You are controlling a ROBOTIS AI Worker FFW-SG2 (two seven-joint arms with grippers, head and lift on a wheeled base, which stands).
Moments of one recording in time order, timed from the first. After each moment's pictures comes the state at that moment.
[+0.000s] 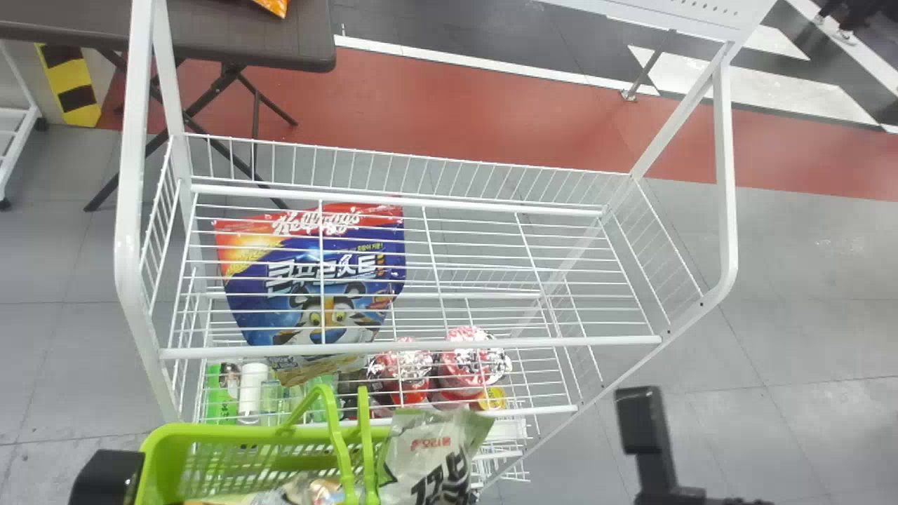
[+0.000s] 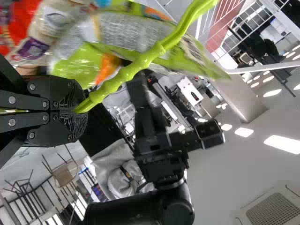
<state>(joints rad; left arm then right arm) 0.62 0.13 -0.18 -2.21 0.12 0.89 -1.32 0.71 -0.11 -0.35 -2.62 -0.46 1.56 0.62</state>
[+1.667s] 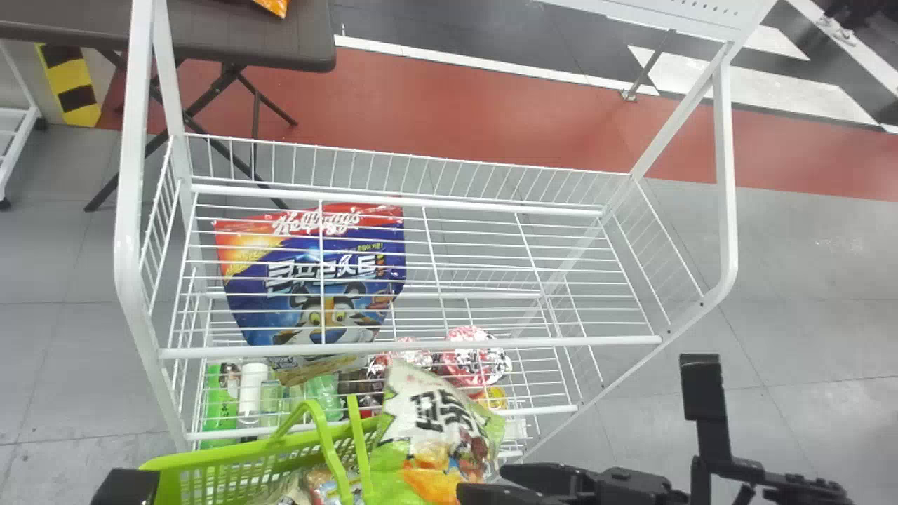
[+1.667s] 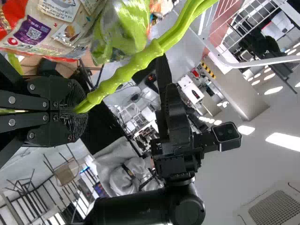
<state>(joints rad) 0.65 0.13 -0.21 -2.22 0.11 0.86 -1.30 0.66 -0.08 -0.52 -2.66 -0.51 1.56 0.75</state>
